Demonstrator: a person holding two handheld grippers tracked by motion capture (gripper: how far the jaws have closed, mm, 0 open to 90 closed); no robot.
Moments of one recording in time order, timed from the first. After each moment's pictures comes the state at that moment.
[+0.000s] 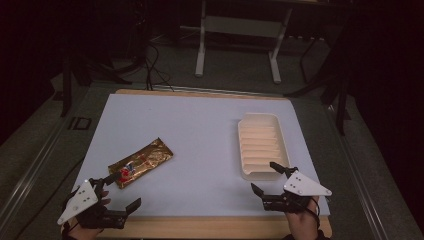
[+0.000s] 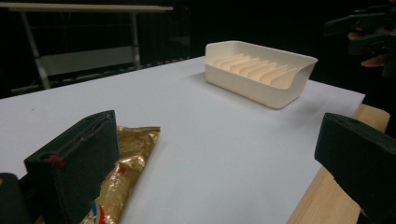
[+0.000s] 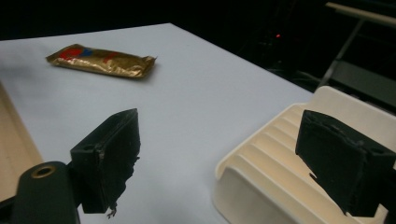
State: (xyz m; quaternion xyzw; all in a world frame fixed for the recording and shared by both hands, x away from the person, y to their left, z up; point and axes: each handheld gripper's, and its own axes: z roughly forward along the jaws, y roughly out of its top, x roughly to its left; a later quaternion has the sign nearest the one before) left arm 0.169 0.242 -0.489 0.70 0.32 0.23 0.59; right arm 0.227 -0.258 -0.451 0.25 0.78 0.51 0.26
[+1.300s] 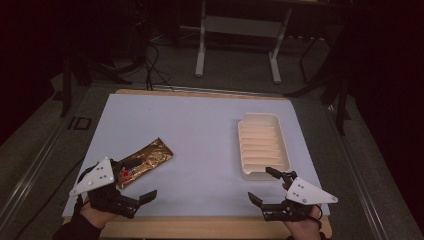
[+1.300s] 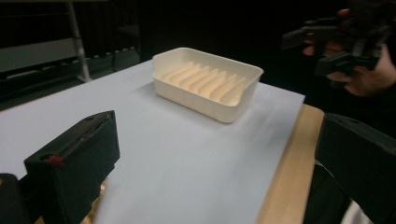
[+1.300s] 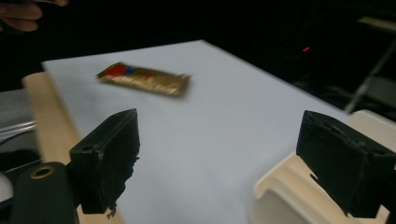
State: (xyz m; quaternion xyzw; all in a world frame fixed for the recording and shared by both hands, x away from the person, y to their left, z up) left arm 0.202 0.208 -0.423 0.75 0.26 0.15 0.59; right arm 0.205 -0.250 -0.432 0.22 0.78 0.54 0.23
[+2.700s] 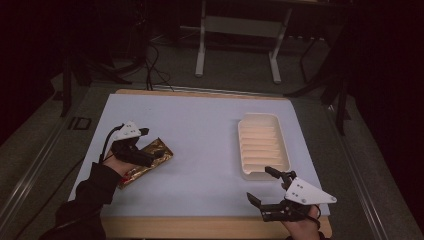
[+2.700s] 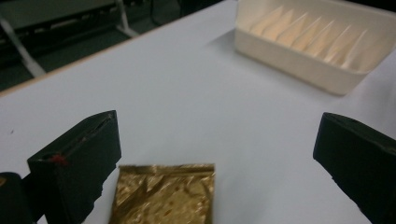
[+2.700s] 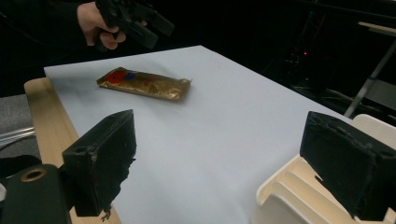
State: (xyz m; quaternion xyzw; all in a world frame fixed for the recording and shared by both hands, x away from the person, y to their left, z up) left arm 0.332 0.208 -0.465 0.80 0.33 0.17 0.47; right arm 0.206 -0.247 -0.435 0.22 0.77 0.55 0.23
